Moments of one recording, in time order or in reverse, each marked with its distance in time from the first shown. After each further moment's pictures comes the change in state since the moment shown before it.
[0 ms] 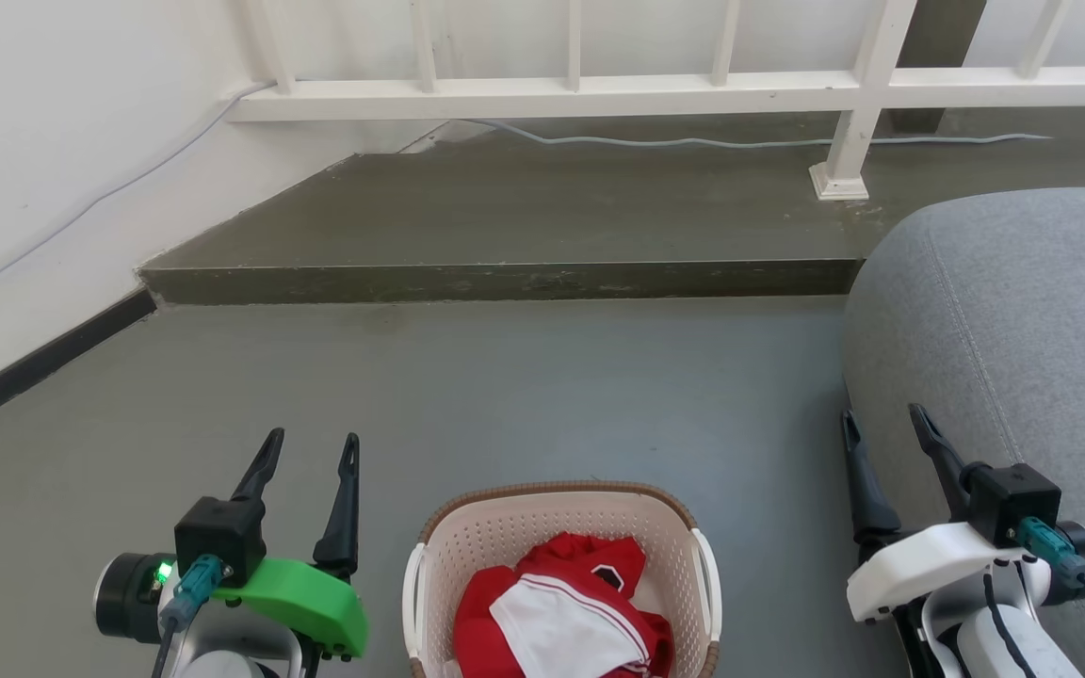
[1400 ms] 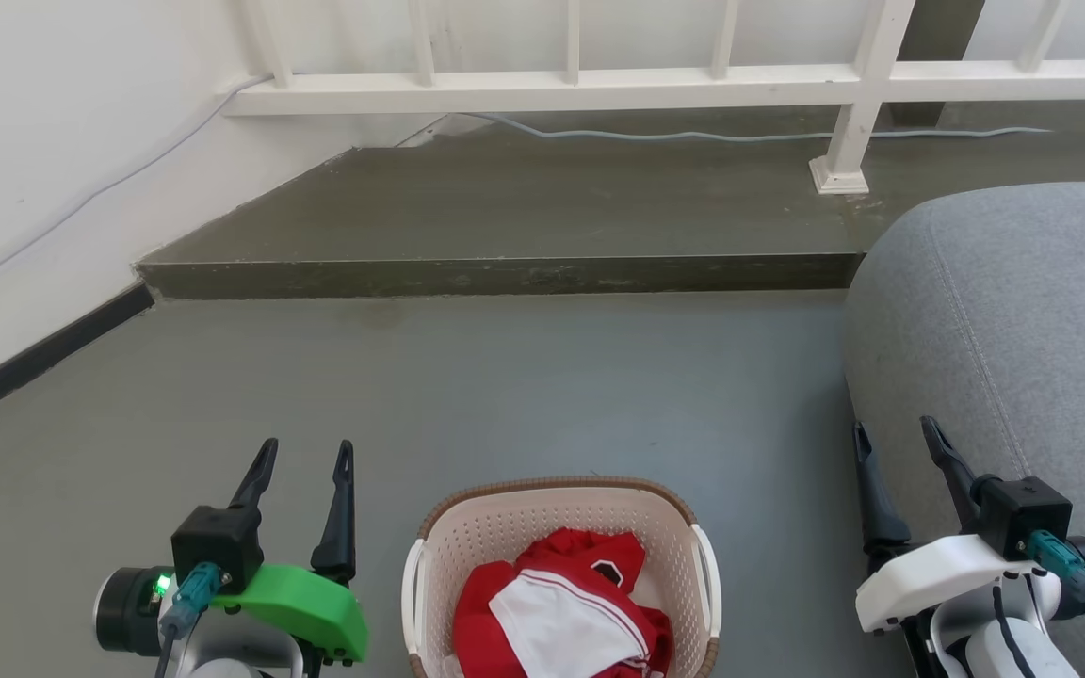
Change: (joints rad) left arm 0.021 -0.027 0.031 0.007 0.011 0.009 0.000; right arm 0.030 0.017 -0.041 -0.007 -0.023 0.012 0.000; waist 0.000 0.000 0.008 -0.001
